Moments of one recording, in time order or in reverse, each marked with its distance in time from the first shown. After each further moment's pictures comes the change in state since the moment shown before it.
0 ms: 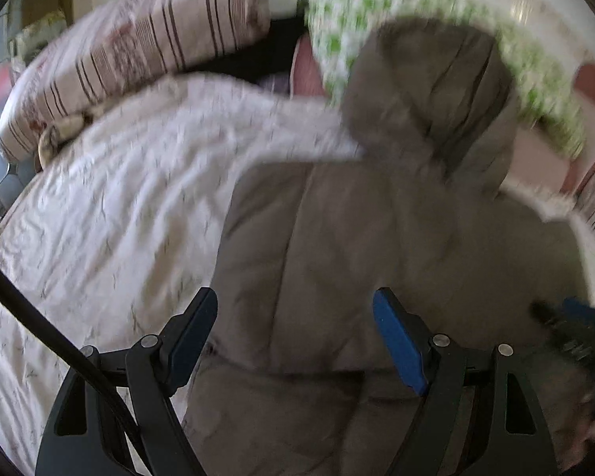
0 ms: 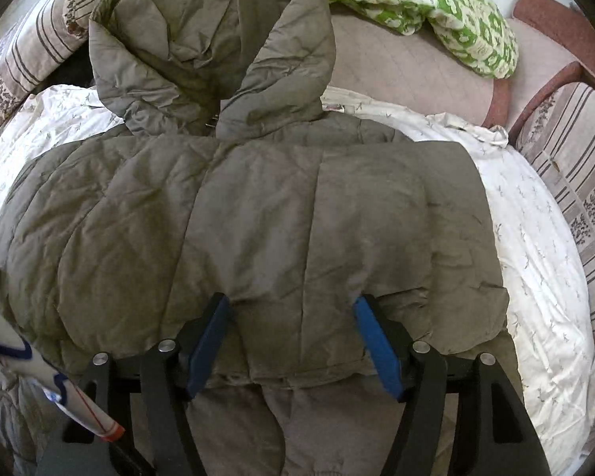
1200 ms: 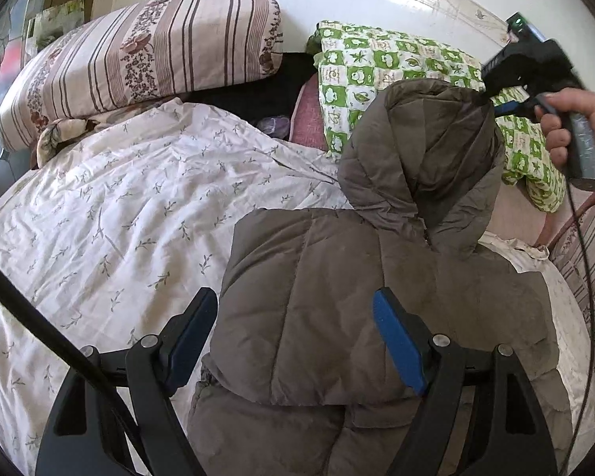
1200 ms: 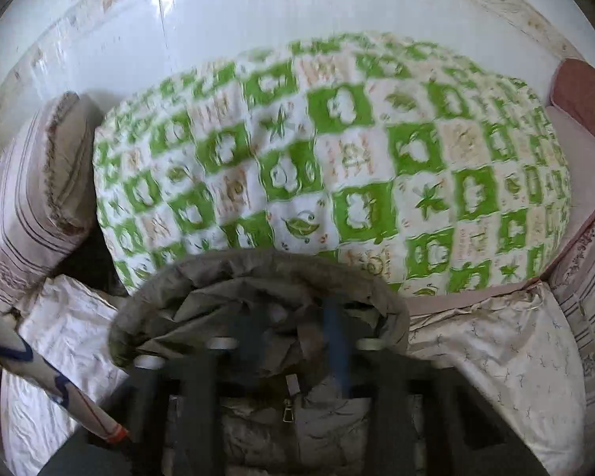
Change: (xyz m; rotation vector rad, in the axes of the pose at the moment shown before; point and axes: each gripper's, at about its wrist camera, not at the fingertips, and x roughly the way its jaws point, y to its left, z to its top) left arm -0.031 0.022 0.019 -0.124 -0.166 -0.138; right arm -0.030 0.039 0.303 0.072 -0.200 0.114
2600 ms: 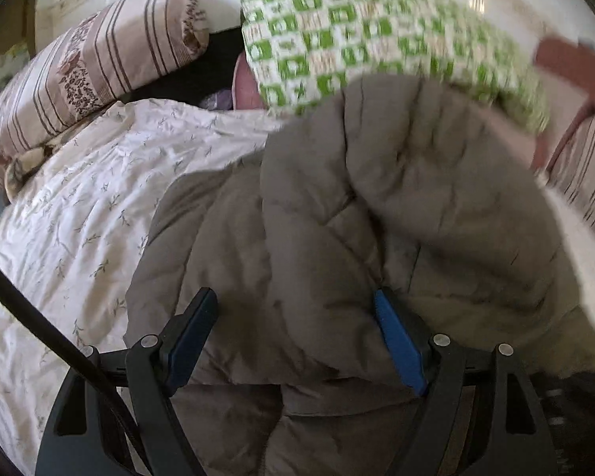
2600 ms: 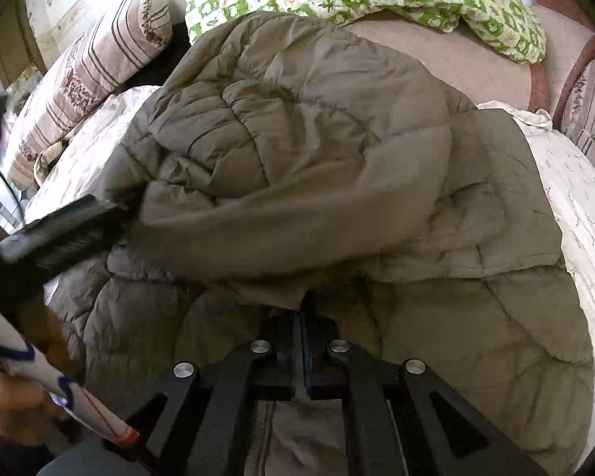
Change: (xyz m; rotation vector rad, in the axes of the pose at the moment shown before) left arm 0.034 -0.069 -0.040 0.226 0.083 0.031; right arm -0.078 -0.050 -0.351 -0.058 0.129 0.168
